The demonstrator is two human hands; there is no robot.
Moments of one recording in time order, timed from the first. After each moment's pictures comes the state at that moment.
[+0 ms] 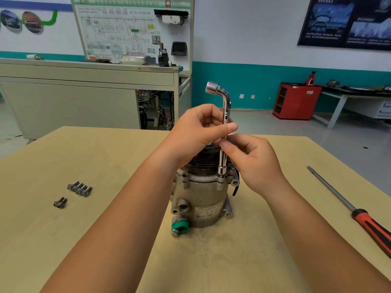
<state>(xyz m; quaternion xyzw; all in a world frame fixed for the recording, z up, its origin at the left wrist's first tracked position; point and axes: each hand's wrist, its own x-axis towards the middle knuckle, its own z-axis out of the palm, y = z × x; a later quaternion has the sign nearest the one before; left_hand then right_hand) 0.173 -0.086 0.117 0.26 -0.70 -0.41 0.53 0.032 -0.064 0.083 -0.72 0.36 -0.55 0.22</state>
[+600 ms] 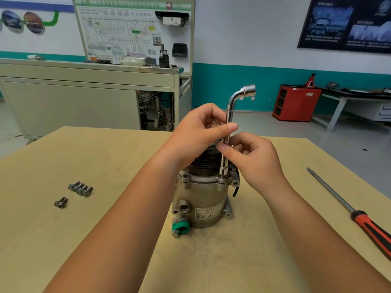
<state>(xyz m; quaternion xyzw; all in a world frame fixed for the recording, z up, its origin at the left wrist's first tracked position) 0.173 -0.087 0.115 0.27 -0.71 -0.38 0.53 0.032 -0.067 0.083 -0.69 0.39 -0.56 0.23</state>
